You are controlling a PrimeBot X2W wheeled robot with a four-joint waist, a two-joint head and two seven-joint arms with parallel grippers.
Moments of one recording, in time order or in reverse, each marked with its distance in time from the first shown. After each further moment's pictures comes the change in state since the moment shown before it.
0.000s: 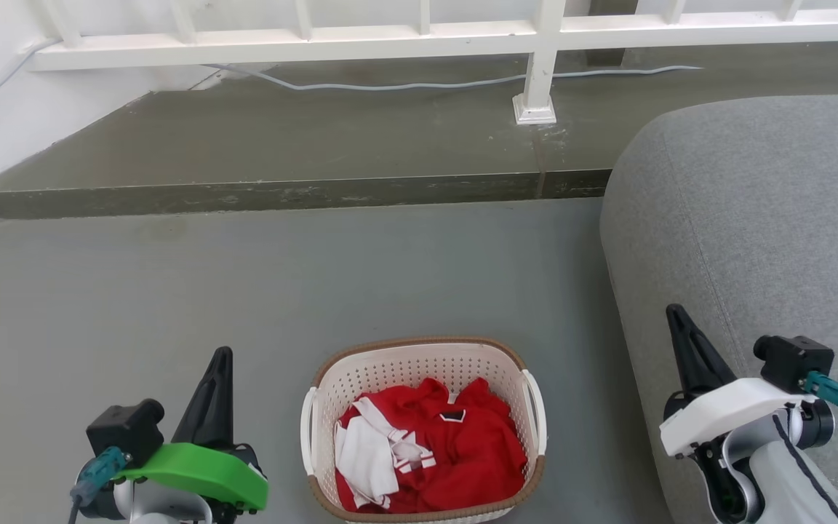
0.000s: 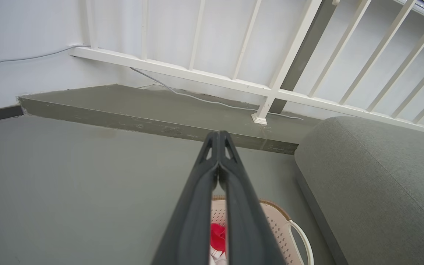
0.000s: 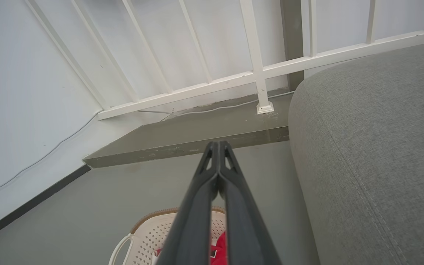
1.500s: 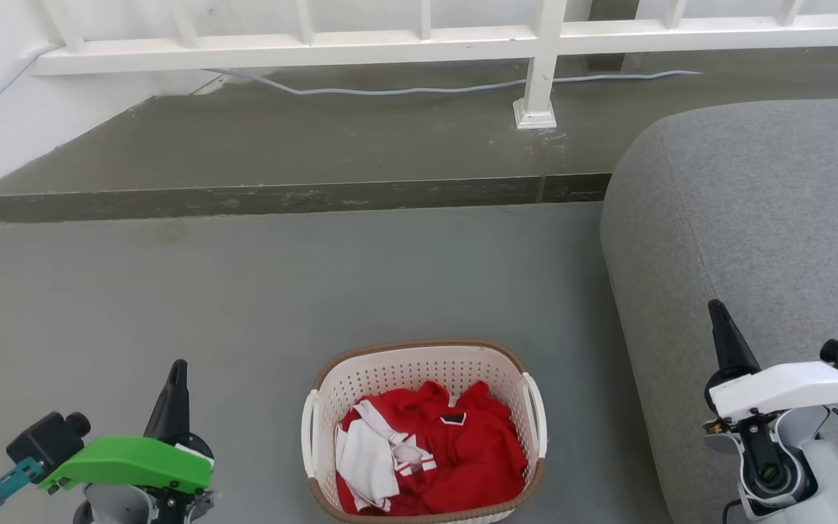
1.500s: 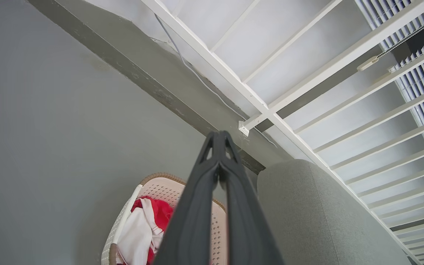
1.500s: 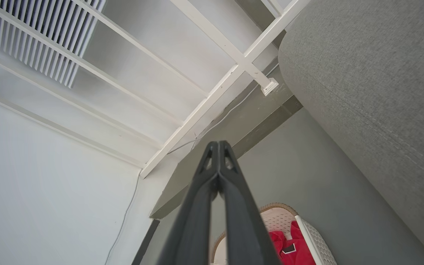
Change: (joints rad) left arm 0.000 -0.005 0.117 0.014 -0.481 -0.003 0.159; right arm 0.000 0.040 -0.152 -0.025 0.496 0.010 0.163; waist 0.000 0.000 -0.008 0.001
